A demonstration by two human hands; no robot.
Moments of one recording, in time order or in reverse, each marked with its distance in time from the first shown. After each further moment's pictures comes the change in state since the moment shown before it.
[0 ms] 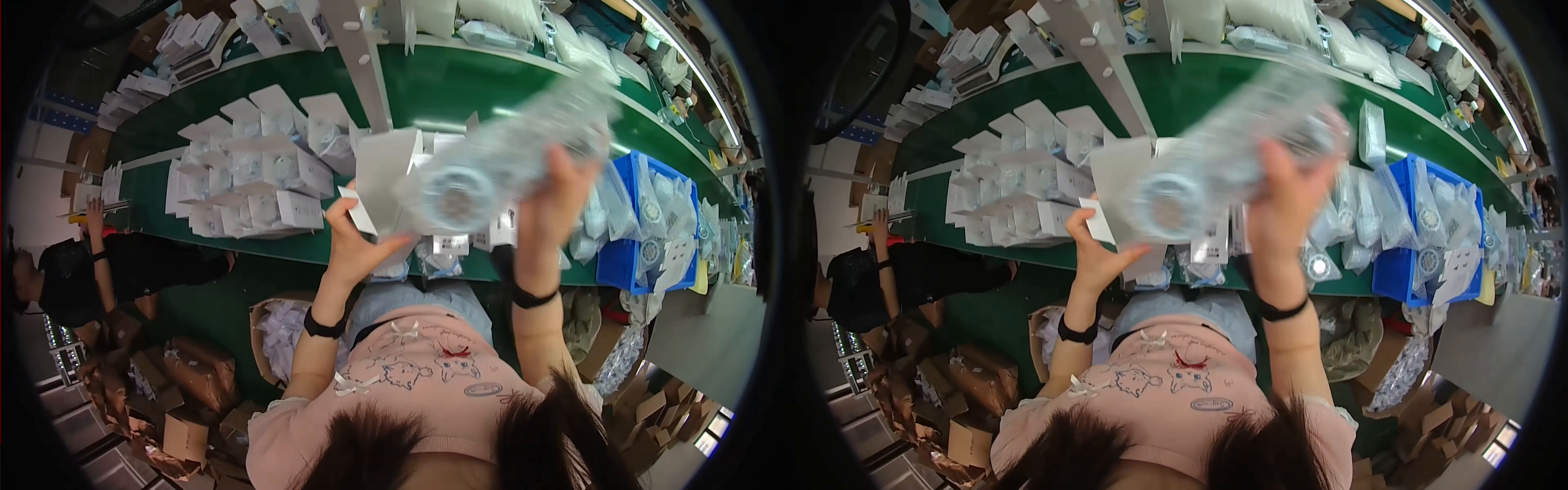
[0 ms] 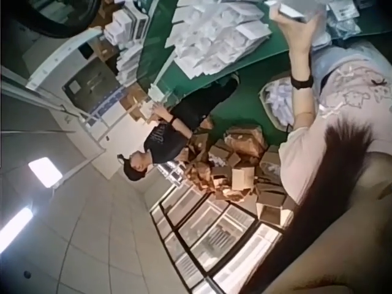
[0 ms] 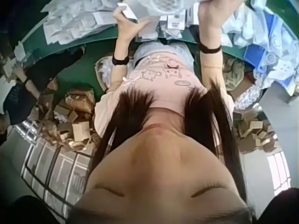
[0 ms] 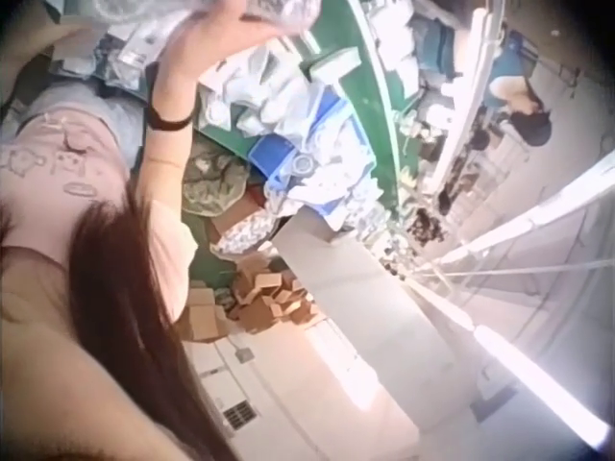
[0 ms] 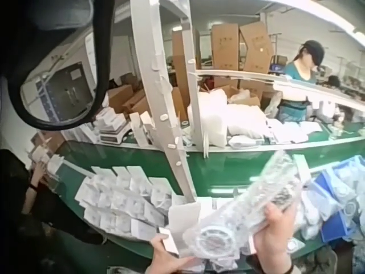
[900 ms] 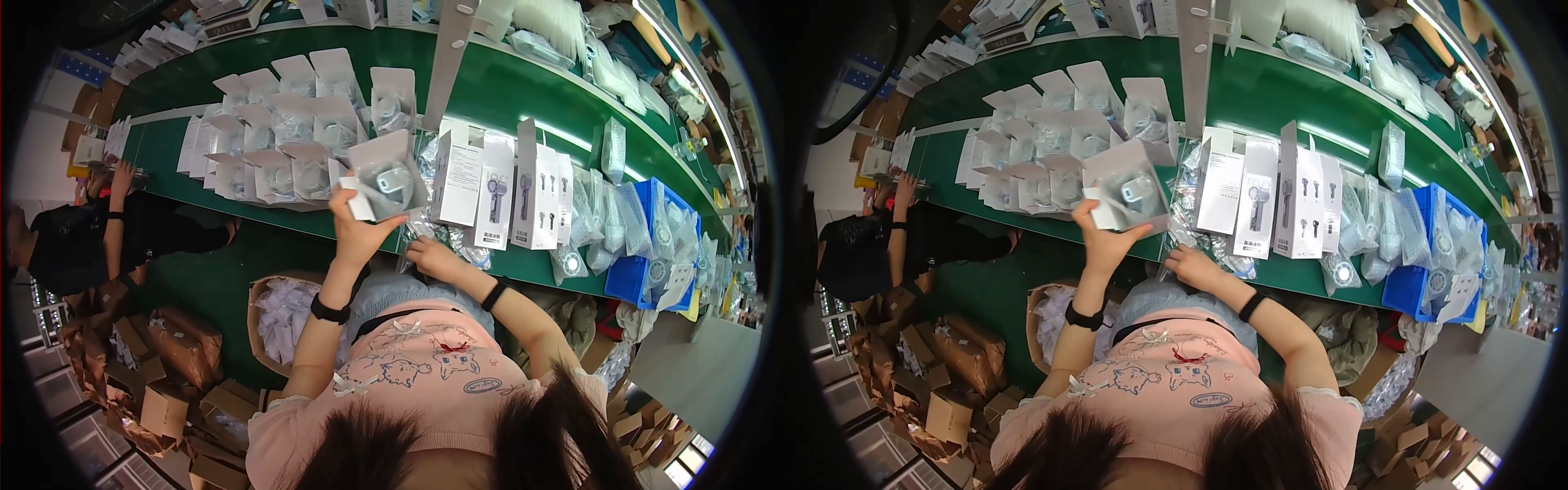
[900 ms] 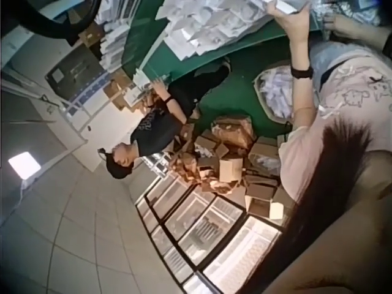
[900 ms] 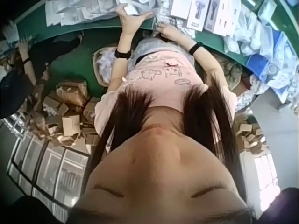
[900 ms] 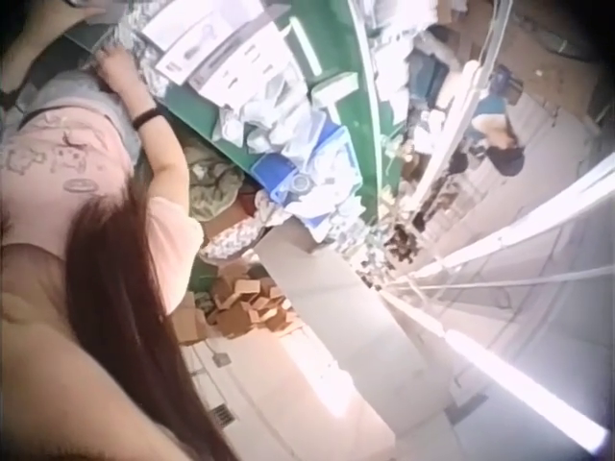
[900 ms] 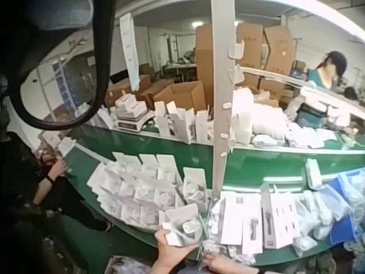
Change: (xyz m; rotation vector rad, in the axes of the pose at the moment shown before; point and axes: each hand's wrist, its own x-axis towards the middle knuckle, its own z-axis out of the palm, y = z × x) left_hand -0.044 -0.067 -0.046 0.119 0.316 -0.042; right_hand -0.192 0.181 -0.084 -0.967 -1.622 -0.140
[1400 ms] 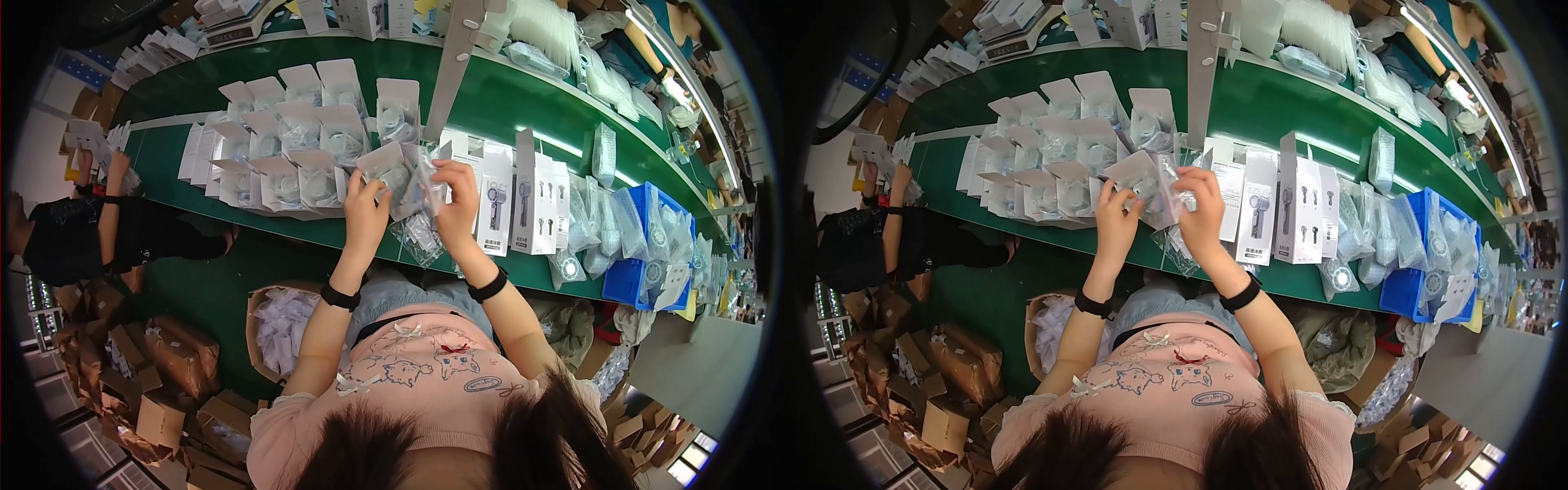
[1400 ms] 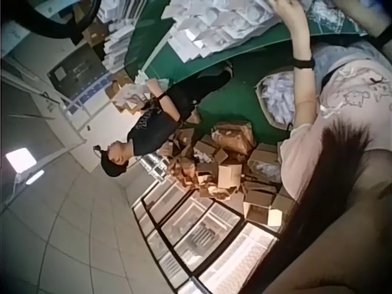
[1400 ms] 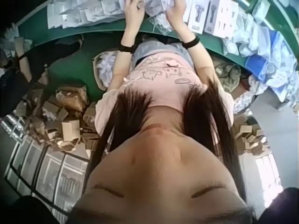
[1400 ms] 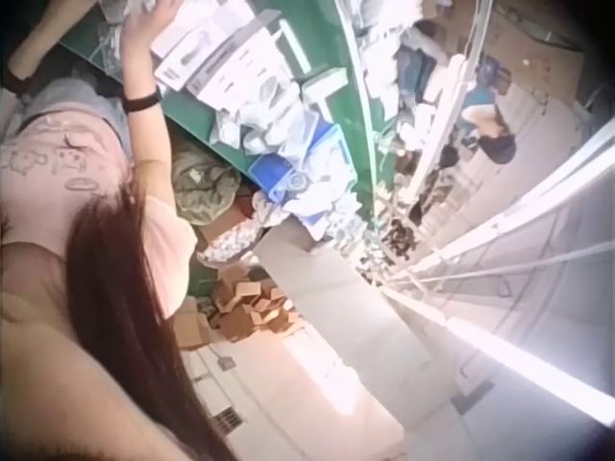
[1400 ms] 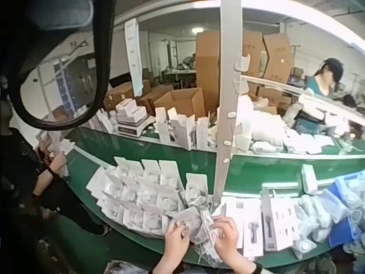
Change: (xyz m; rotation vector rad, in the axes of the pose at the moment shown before) left_hand 0.033 -0.007 0.010 0.095 -0.190 -0.195; right_hand 0.087 -0.032 -0.118 0.460 1.084 0.208
